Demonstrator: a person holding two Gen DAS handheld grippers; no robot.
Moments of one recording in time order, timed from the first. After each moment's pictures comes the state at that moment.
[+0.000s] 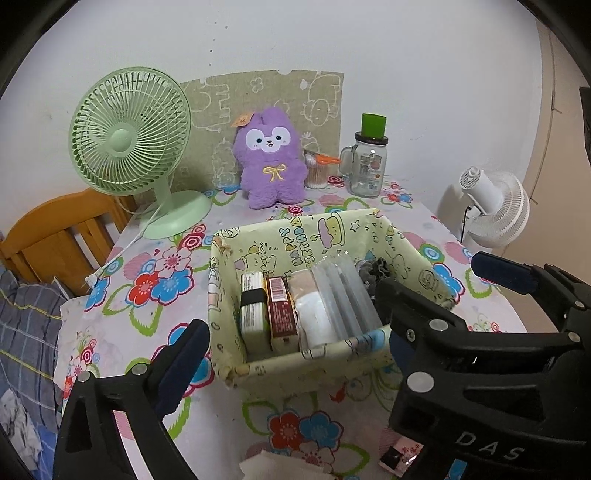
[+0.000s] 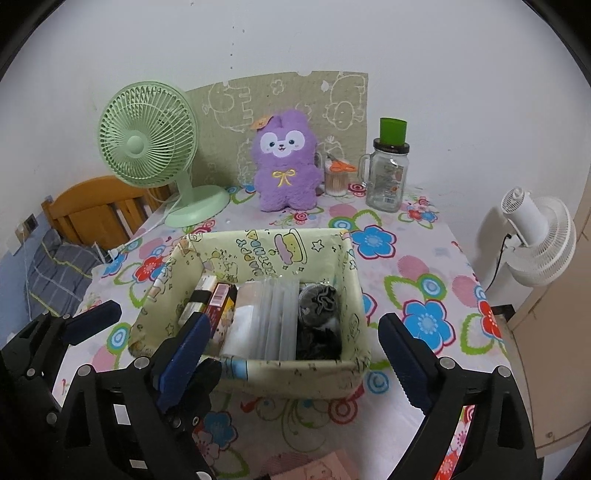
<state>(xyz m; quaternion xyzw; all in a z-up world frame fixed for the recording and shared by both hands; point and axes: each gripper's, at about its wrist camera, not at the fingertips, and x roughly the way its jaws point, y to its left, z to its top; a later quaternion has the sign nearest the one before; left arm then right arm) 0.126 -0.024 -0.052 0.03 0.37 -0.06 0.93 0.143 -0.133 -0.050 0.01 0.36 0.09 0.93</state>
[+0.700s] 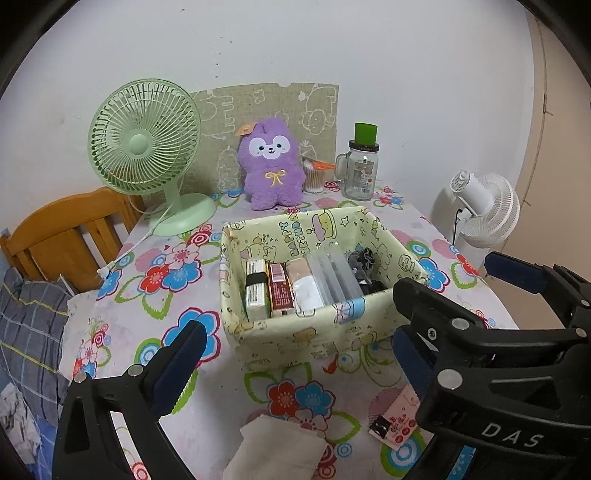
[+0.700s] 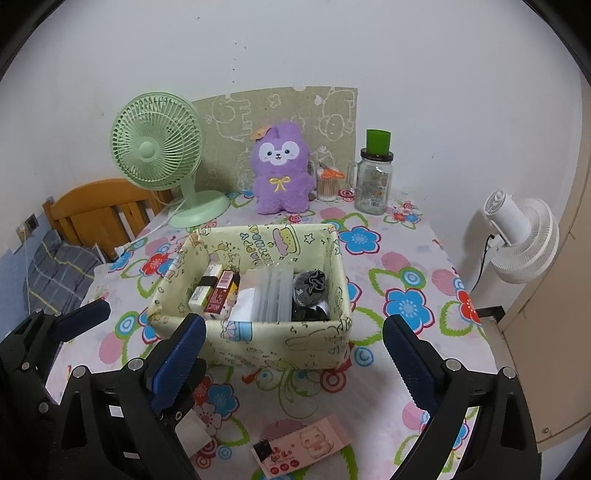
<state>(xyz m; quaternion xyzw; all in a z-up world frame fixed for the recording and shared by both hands) 0.082 -0.021 -0.042 0.02 0.35 -0.06 0.93 0.094 -0.139 -0.036 0.00 0.34 0.08 0.94</state>
